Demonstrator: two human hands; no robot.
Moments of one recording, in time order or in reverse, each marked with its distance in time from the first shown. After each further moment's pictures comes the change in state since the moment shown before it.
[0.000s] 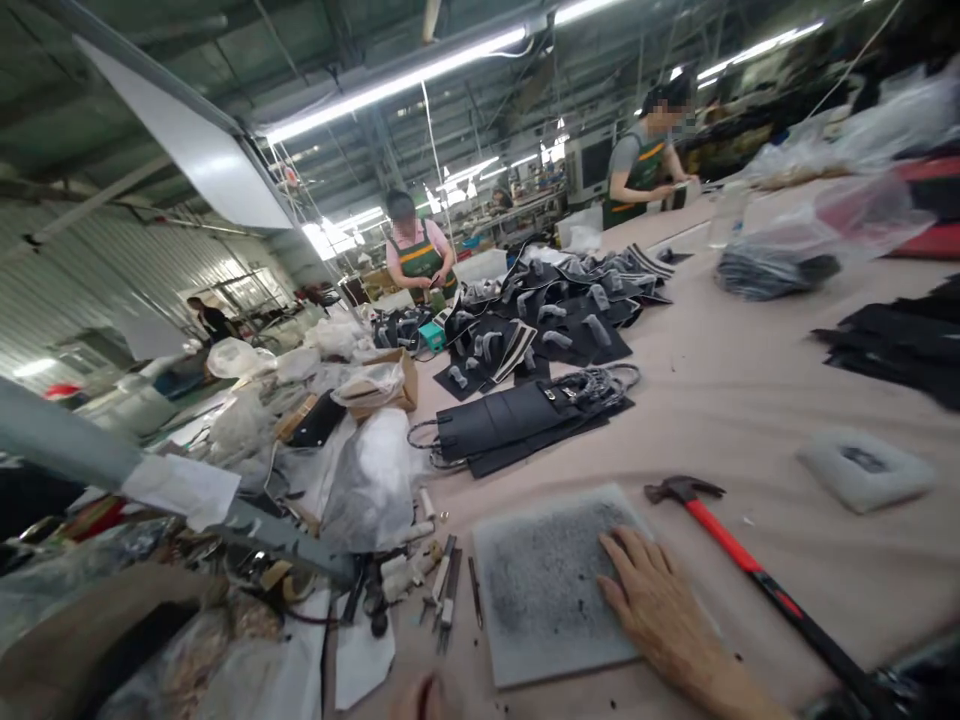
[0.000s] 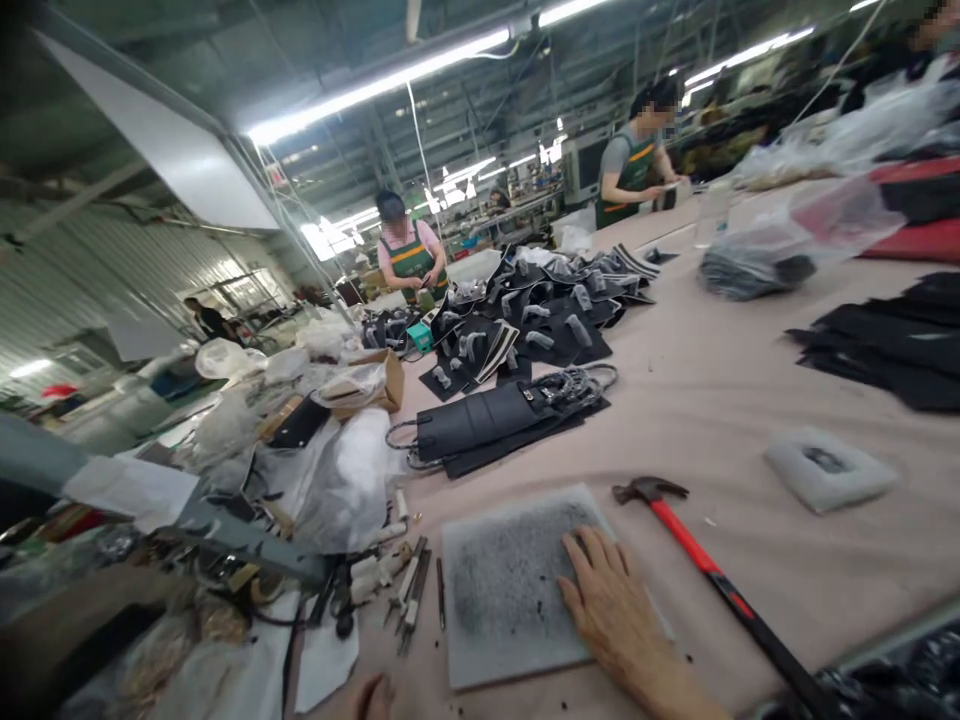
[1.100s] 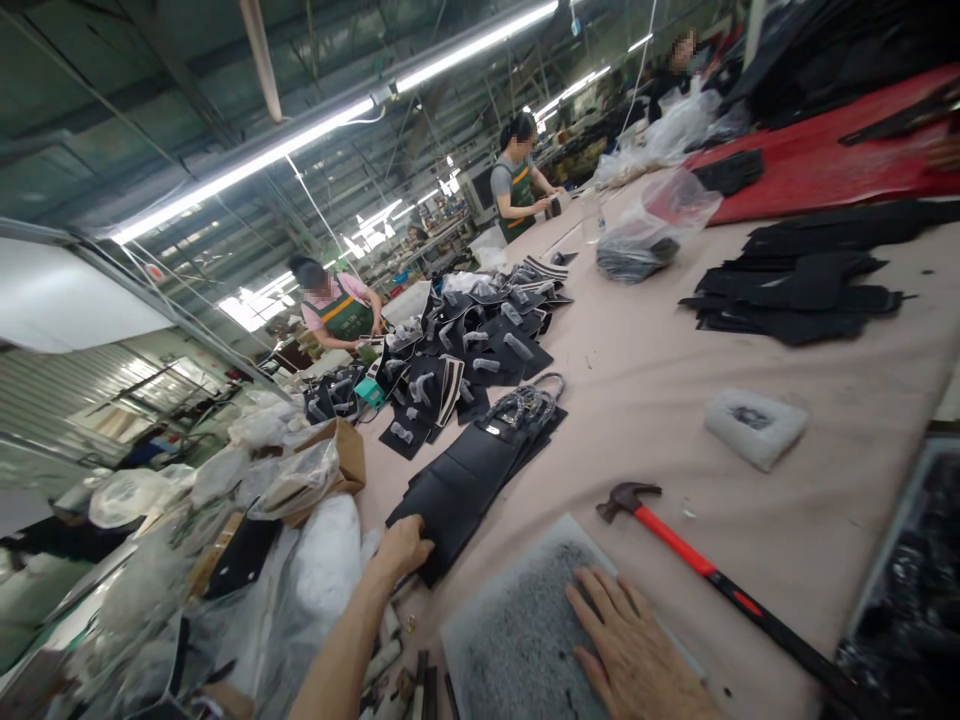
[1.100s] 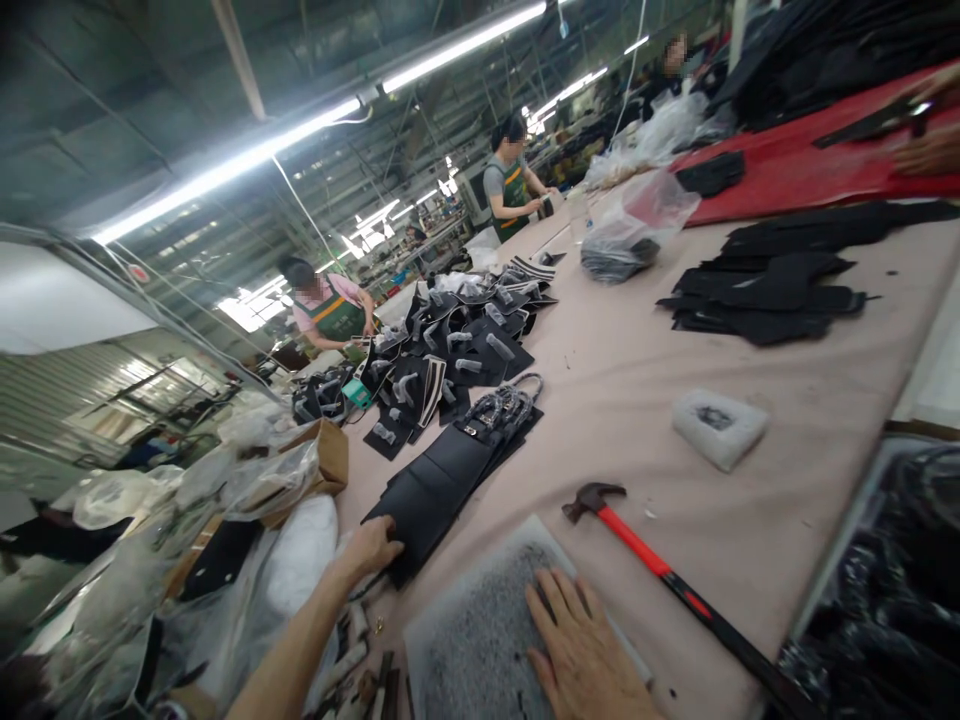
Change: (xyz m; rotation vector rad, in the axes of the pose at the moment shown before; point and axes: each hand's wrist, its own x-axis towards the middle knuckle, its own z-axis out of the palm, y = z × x) left_hand 0.267 0.184 0.129 1.097 -0.515 0.598; right_hand 0.007 0.005 -0.002 -0.219 0.229 -0.035
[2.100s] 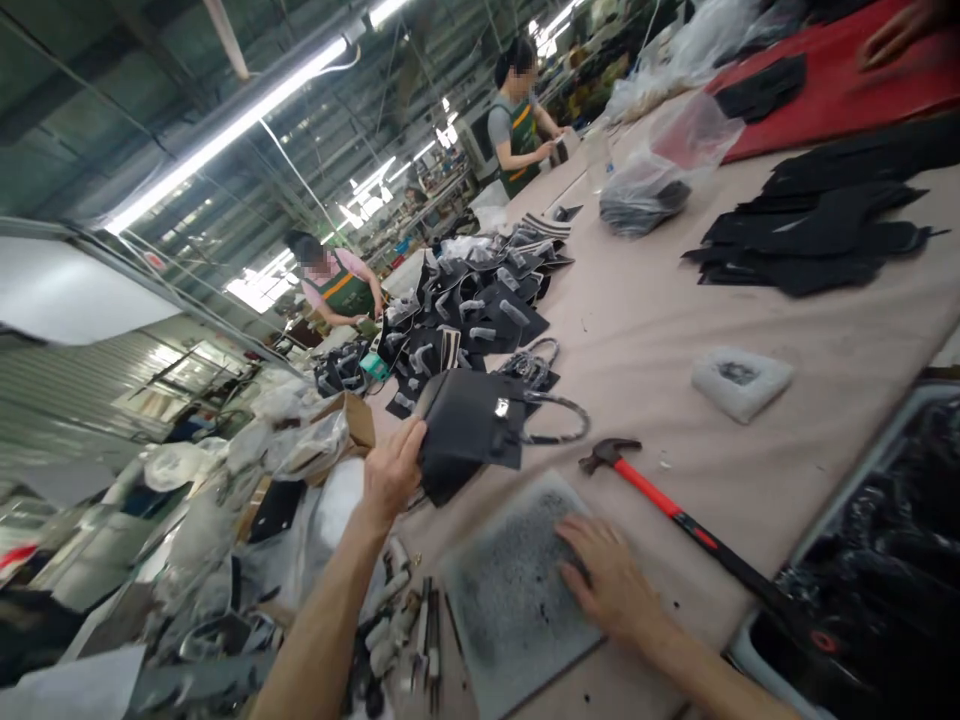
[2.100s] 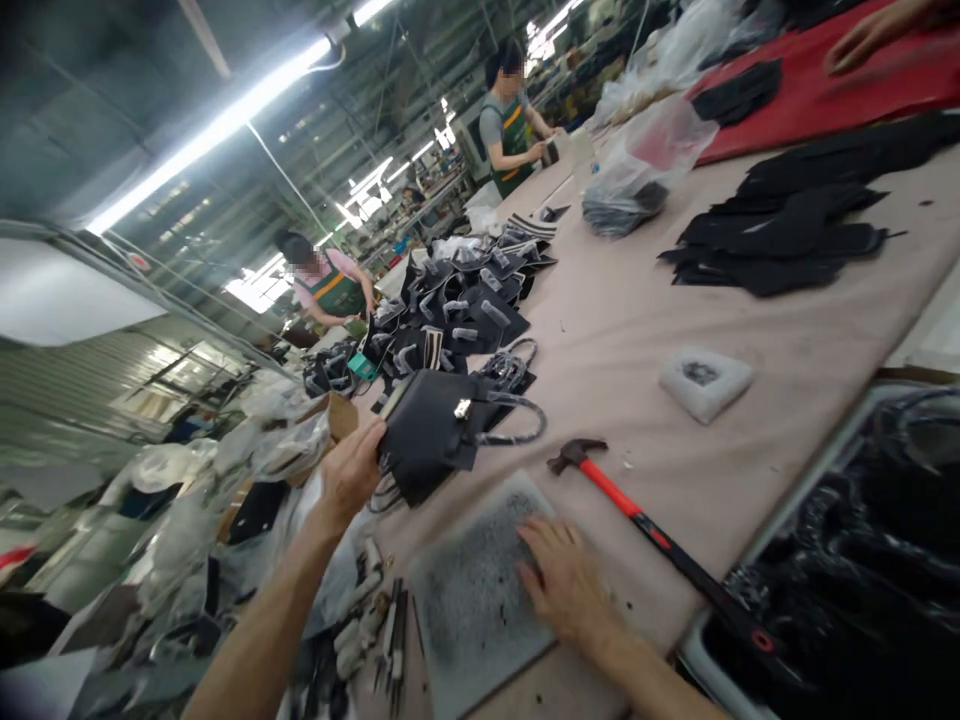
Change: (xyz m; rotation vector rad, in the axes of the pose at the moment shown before) left_hand -0.049 0.043 -0.094 0.137 0.975 0.668; right_hand 0.001 0.013 -0.016 0.785 -0.127 0.450
